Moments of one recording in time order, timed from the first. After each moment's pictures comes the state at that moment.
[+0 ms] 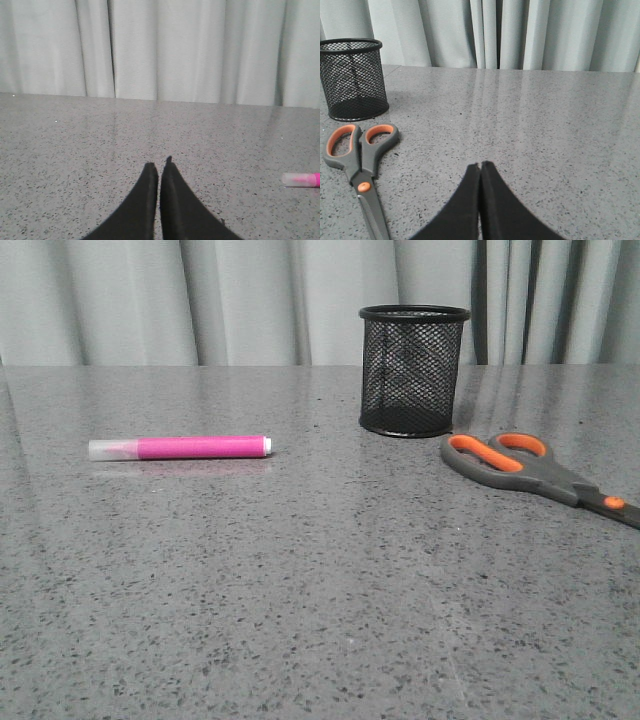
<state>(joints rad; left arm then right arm) 0.01 0.00 0.00 -0.02 0.04 0.03 0.00 -0.01 0.01 0.02 0.13 -0.06</state>
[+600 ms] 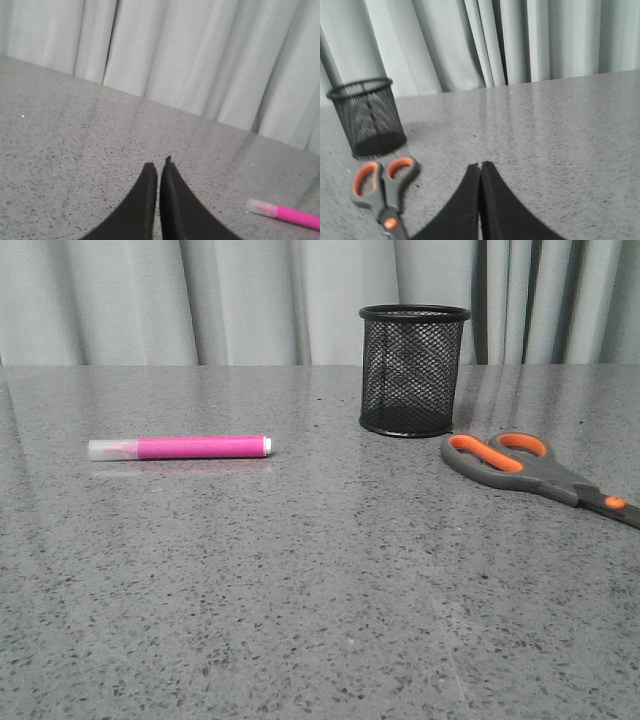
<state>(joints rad) 0.01 0.00 0.00 -0.35 0.04 0.03 0.00 -0.01 0.01 0.21 0.06 -0.06</state>
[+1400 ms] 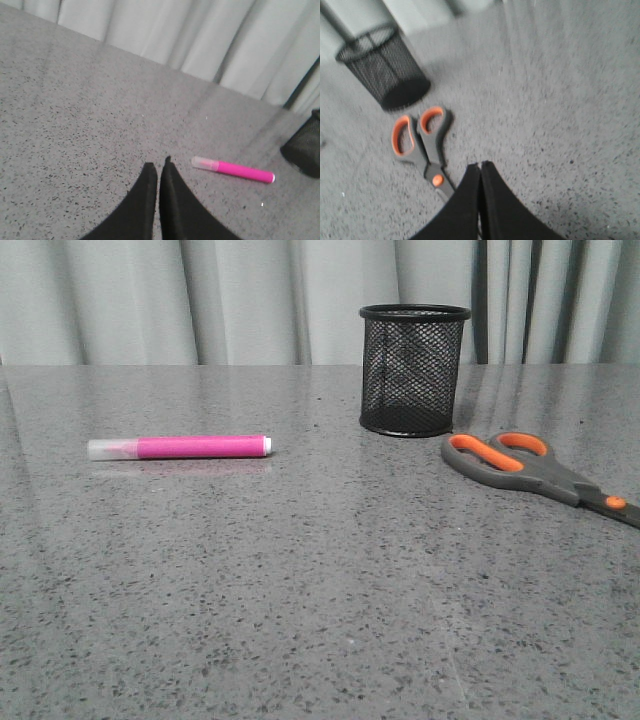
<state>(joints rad) 0.01 0.26 -0.30 -0.50 0.42 0.20 0.00 0.37 -0.26 0.42 0.36 -0.09</state>
